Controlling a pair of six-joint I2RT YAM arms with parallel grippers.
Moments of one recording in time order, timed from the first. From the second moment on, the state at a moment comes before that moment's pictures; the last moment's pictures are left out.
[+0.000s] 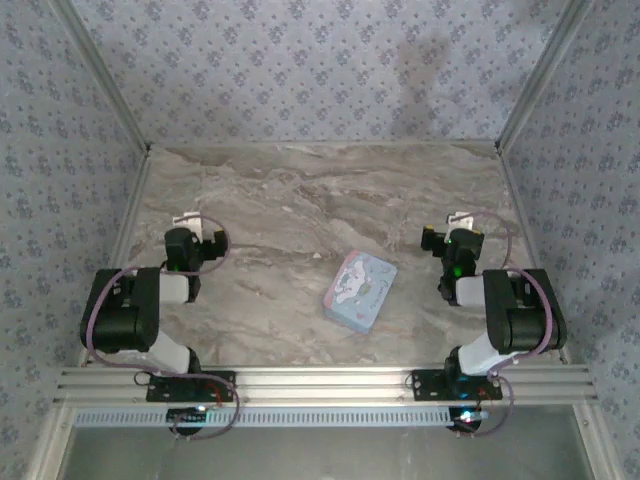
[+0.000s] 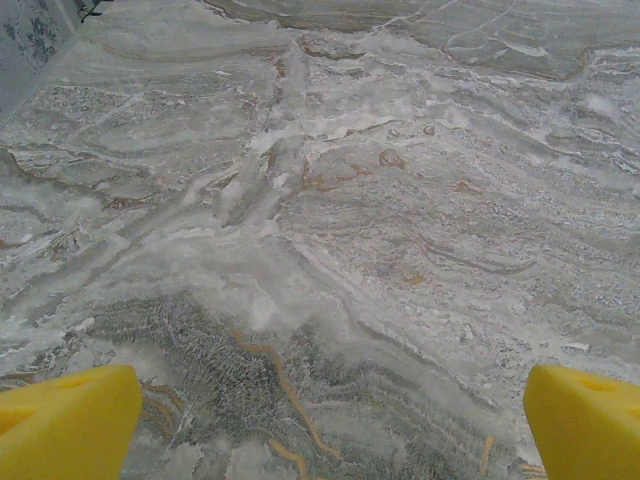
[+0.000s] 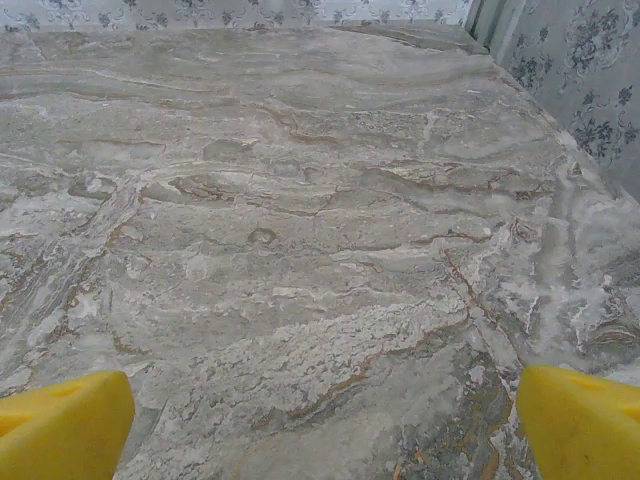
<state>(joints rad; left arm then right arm) 0.01 1.54 0.39 0.70 -0.05 -0.03 0.01 1.53 0.35 0.78 0.21 0.01</state>
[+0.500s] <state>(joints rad) 0.01 1.54 0.39 0.70 -0.05 -0.03 0.01 1.53 0.35 0.78 0.21 0.01</state>
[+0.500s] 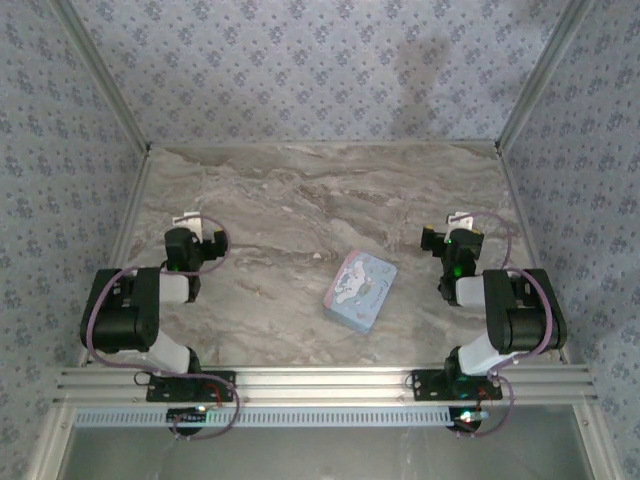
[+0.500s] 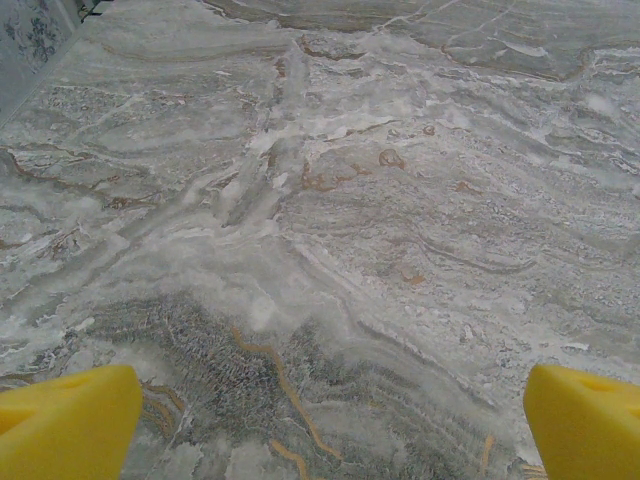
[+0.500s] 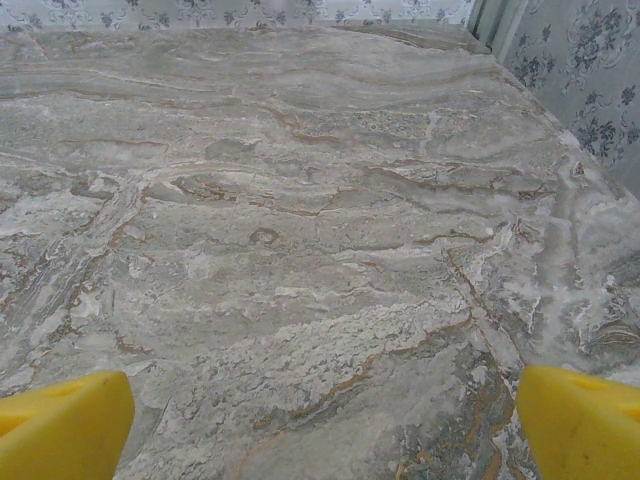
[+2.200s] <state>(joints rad) -0.59 1.01 0.53 -0.15 0.16 -0.67 0.37 1.03 0.51 -0.33 -0.20 0.82</state>
